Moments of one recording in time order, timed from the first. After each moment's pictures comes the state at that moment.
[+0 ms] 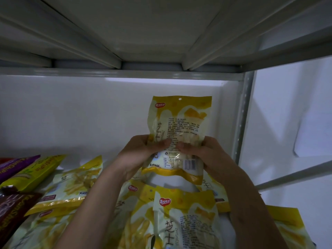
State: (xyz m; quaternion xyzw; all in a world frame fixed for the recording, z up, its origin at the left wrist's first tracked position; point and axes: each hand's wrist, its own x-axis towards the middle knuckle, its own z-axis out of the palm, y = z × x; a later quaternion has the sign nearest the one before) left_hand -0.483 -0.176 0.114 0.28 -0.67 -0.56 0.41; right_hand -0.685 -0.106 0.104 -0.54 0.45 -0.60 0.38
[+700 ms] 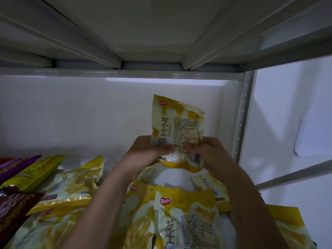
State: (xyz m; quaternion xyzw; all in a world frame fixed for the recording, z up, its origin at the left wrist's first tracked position) left_hand -0.491 -0.173 0.110 0.30 -0.70 -0.51 0.40; right_hand -0.693 -0.109 0.098 -0.51 0.48 -0.62 0.36
